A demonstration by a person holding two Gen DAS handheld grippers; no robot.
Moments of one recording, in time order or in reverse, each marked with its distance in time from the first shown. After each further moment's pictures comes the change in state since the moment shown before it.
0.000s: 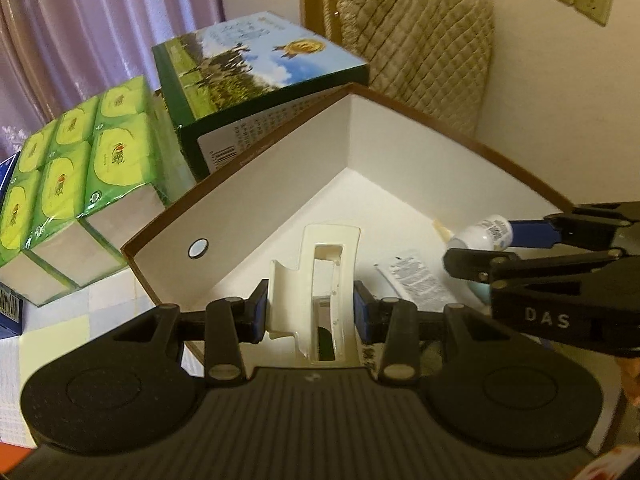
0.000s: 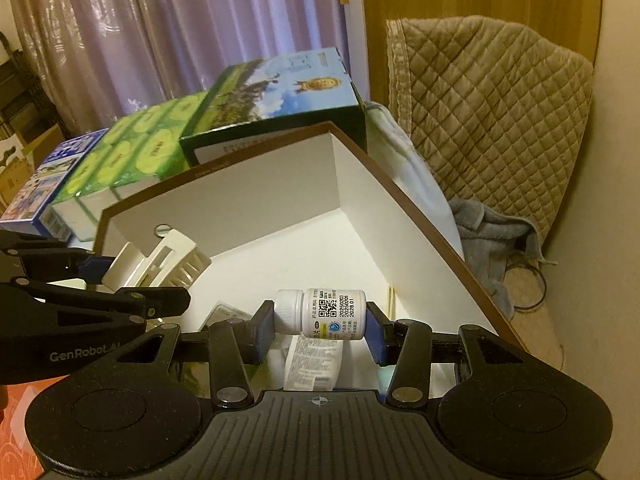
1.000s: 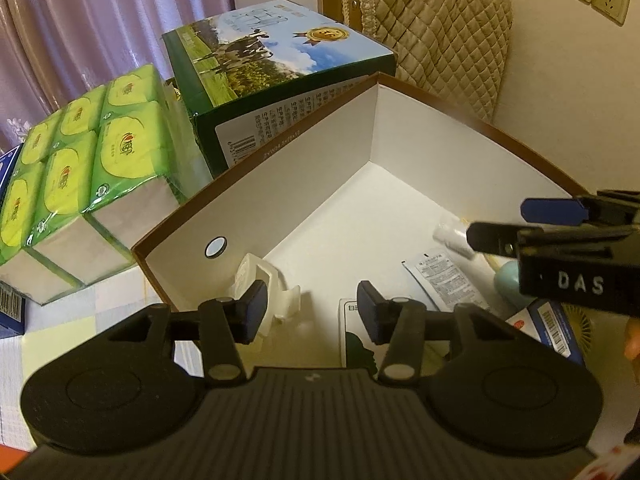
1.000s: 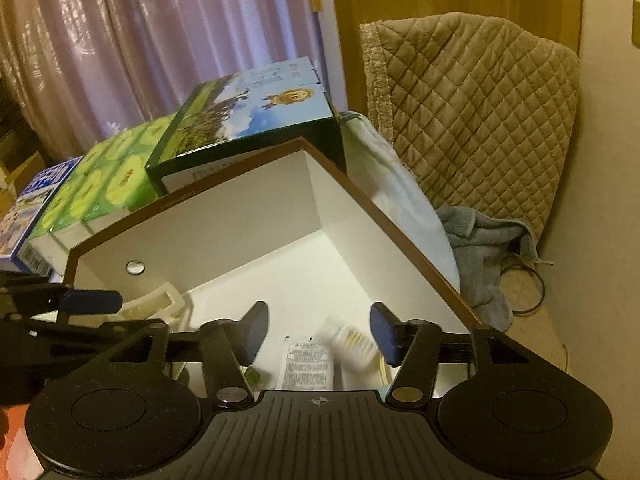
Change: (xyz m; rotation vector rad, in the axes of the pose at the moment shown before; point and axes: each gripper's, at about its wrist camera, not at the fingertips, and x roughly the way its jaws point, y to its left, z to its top) left arm 0.013 0.016 0.001 -0.010 0.018 0.015; right arm 0.011 -0.009 0.011 0.048 -0.046 -0.026
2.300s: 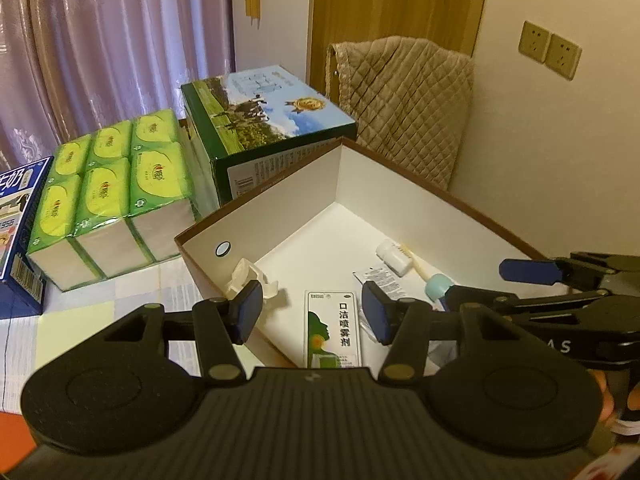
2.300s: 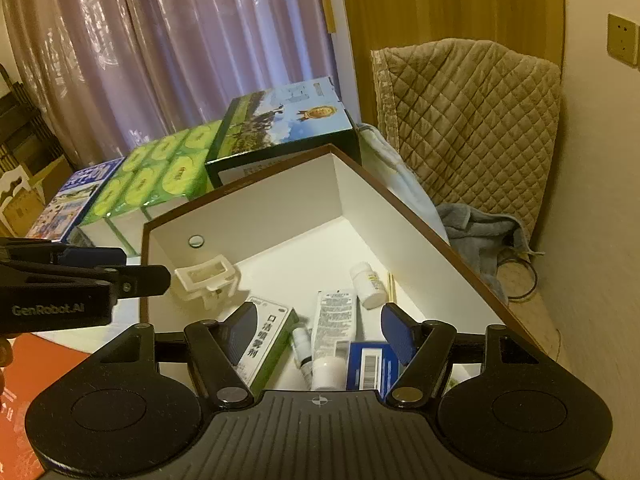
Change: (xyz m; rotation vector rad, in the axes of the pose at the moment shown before) left arm -0.112 -0.003 -0.032 -0.056 -0.161 -0.069; right arm -0.093 0.027 -0.038 0.011 -0.048 0.032
